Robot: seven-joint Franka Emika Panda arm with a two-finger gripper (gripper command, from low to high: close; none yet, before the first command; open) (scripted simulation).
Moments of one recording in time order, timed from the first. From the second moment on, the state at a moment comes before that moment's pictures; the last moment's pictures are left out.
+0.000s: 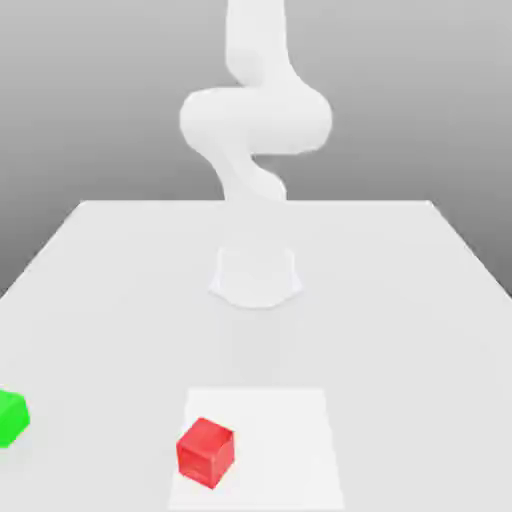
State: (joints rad) arm -0.03 -0.71 0.01 -2.33 -0.01 2.34 0.84
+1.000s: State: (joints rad) arm -0.16 0.33 0.02 -2.55 -0.02 2.89 1.18
